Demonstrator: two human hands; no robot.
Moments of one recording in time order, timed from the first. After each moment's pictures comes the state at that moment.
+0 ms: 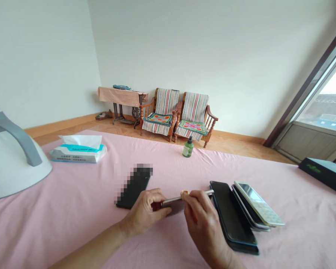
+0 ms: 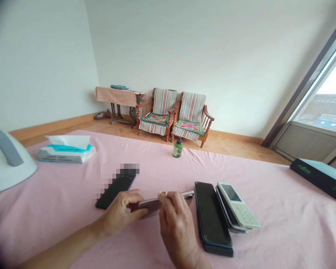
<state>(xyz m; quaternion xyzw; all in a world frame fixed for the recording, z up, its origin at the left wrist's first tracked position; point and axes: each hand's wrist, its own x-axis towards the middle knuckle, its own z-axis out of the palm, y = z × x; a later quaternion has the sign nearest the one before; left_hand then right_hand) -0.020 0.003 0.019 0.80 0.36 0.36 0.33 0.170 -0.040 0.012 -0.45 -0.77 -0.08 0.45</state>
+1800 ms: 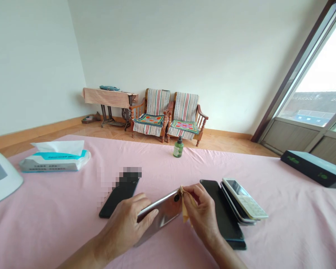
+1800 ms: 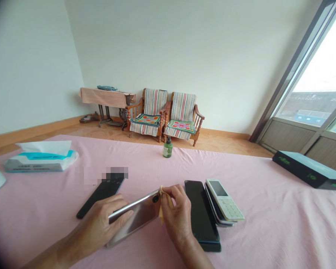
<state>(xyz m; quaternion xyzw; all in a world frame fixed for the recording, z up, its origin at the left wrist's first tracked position) -0.024 -0.006 0.035 0.86 0.41 0.26 0.14 0.192 -0.018 0.010 -0.51 -0.59 0.20 0.58</state>
